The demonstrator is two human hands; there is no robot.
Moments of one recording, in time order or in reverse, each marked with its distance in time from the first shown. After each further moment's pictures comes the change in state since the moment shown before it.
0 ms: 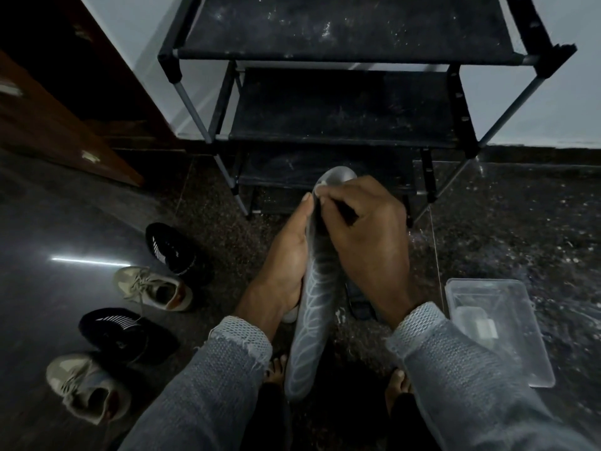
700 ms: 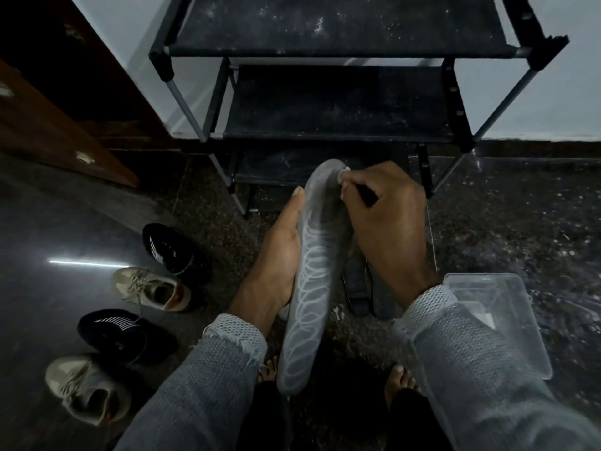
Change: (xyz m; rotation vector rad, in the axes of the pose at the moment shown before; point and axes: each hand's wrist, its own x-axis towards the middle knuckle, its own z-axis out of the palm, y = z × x) left_hand -0.001 0.004 0.005 -0.037 0.029 0.032; right_hand 0.013 0.022 -0.014 -0.063 0.055 0.047
